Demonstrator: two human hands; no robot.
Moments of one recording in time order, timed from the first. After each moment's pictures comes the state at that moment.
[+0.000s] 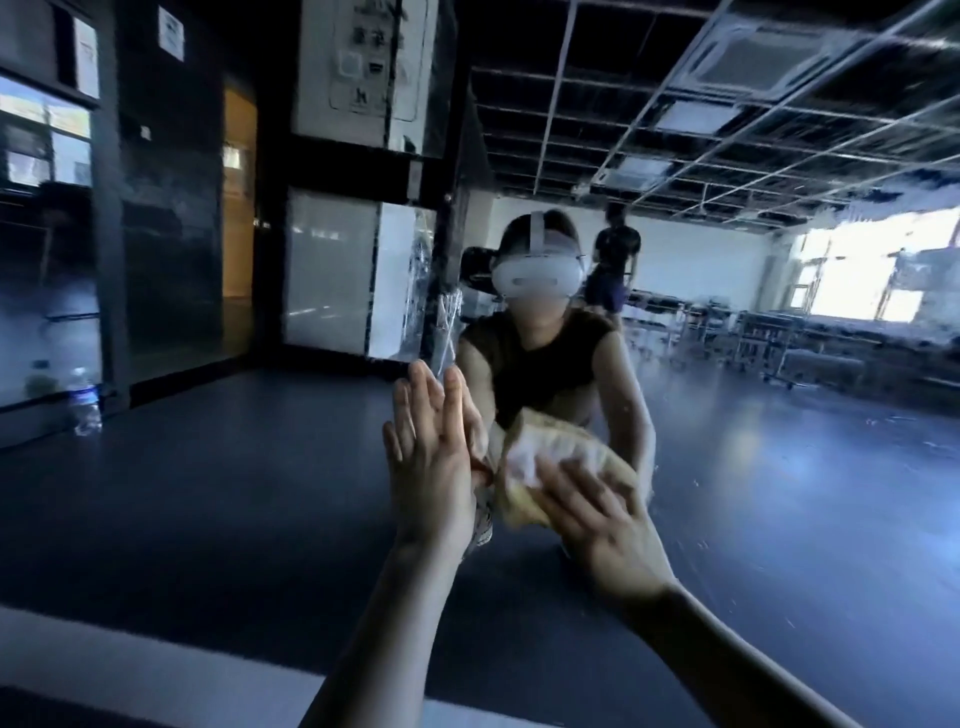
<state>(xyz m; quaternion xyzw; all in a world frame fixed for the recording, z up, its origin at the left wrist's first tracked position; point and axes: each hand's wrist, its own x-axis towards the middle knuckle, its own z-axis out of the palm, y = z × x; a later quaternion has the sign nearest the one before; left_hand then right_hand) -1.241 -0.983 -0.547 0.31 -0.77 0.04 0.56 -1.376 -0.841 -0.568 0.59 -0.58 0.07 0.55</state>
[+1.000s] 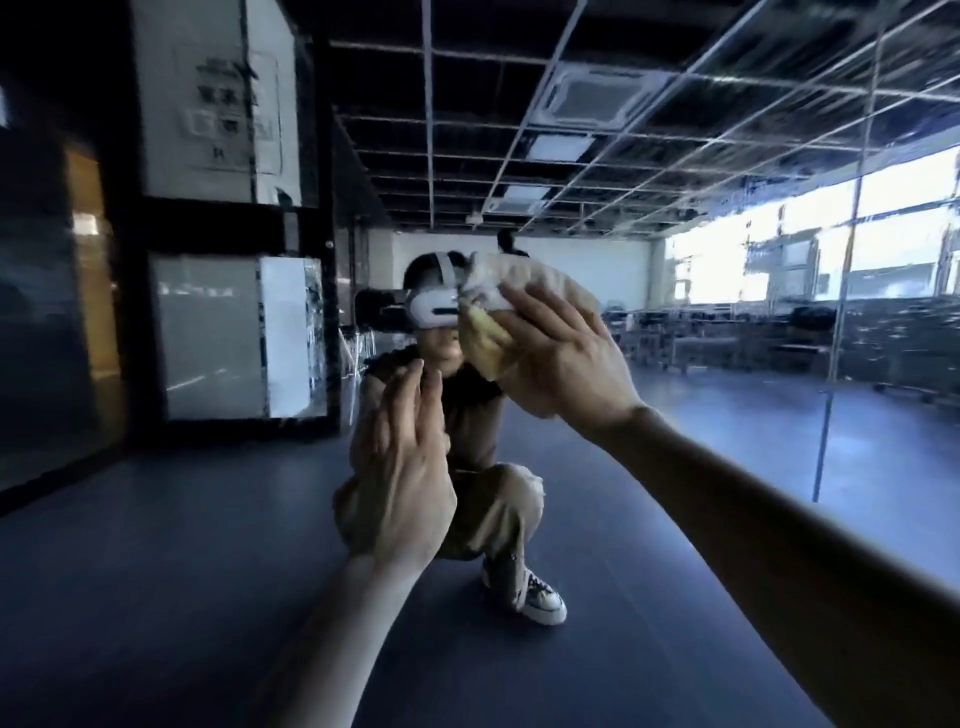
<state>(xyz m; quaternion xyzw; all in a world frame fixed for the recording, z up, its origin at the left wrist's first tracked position) -1.312 -0.880 -0.470 0.13 -0.83 0.04 0.54 -1.441 -0.749 -0.380 0.49 -0.63 0.16 0.58</state>
